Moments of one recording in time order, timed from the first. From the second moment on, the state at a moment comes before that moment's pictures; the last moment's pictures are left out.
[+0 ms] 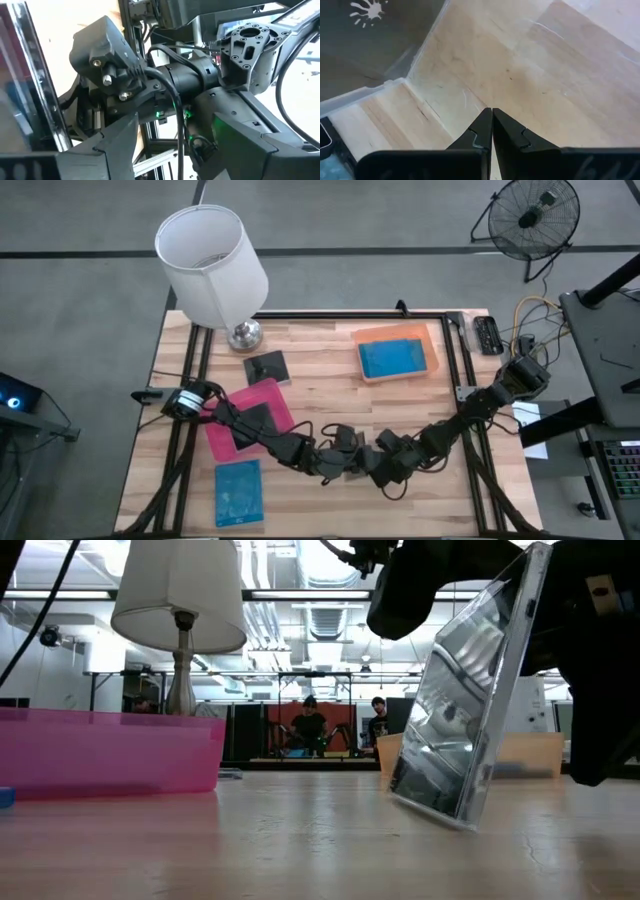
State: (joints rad) left arm -0.41 2.10 1.55 0.34 -0.53 -1.55; right arm 0.58 1.64 0.80 -0.25 0.19 1.50
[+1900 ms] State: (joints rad) left arm -0.42 1.96 1.55 -0.34 -0.38 -1.39; right arm 0.59 1.64 0.80 -0.28 0.14 1.52
